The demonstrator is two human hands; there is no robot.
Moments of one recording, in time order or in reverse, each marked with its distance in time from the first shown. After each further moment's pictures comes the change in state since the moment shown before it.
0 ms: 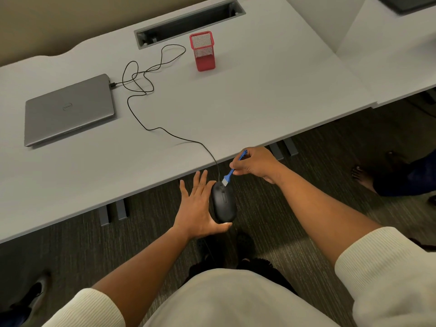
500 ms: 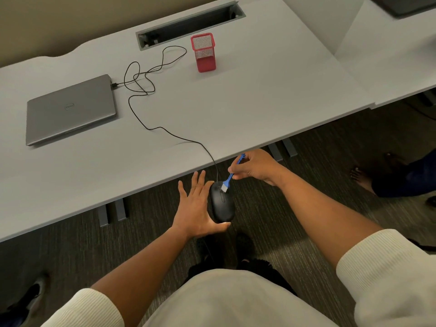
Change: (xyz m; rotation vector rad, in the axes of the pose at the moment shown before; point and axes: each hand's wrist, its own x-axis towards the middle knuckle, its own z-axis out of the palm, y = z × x) left_hand -0.007 -0.003 0.000 -0.026 0.016 -0.005; right_hand -0.009 0.004 0.003 0.003 -0.071 -0.005
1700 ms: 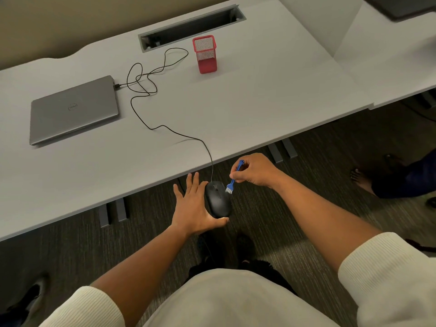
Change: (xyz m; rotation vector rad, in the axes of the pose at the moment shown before) left_hand -0.003 -0.005 -0.003 0.025 -0.048 -0.150; right_hand -0.011 0.004 0.010 -0.374 0.013 -0.146
